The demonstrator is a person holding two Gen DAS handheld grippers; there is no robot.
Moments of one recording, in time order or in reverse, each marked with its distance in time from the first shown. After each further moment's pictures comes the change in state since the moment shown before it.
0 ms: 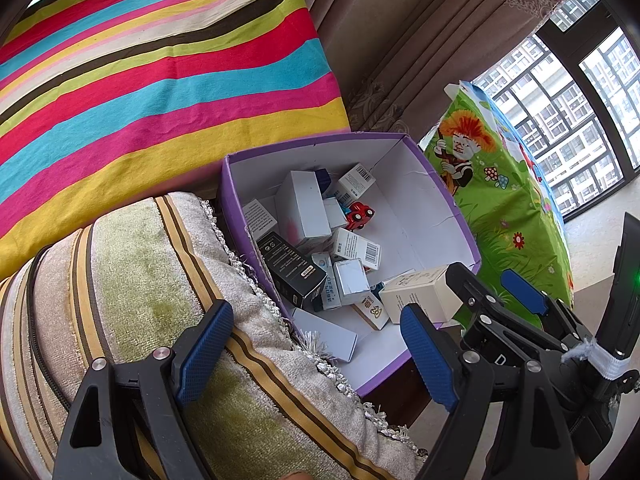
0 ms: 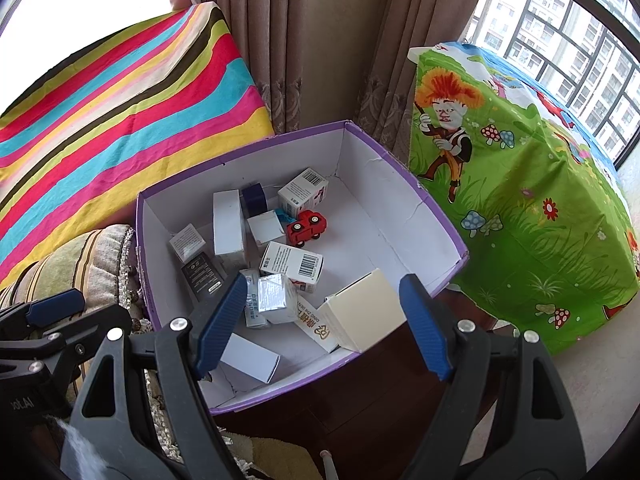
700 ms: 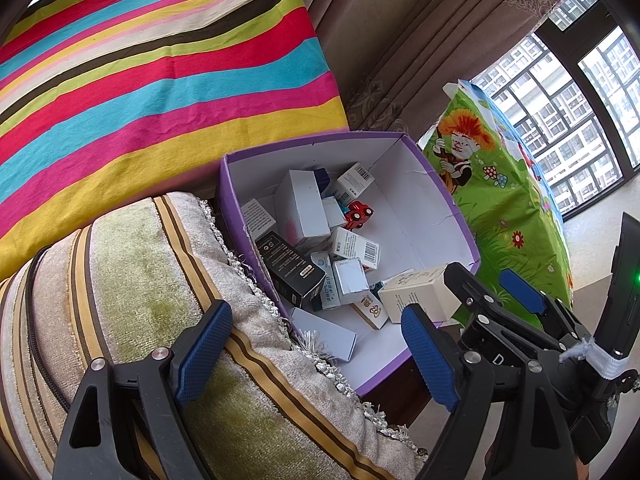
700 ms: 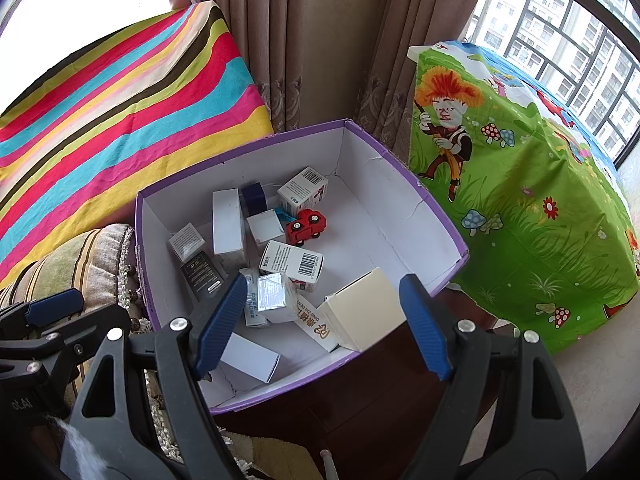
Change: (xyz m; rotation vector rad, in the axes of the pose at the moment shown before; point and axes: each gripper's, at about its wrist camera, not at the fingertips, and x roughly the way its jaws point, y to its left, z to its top) left arm 0.002 0.000 -0.001 0.006 0.004 -0.004; right arm 0.001 -0.001 -0.001 0.001 0.002 0.001
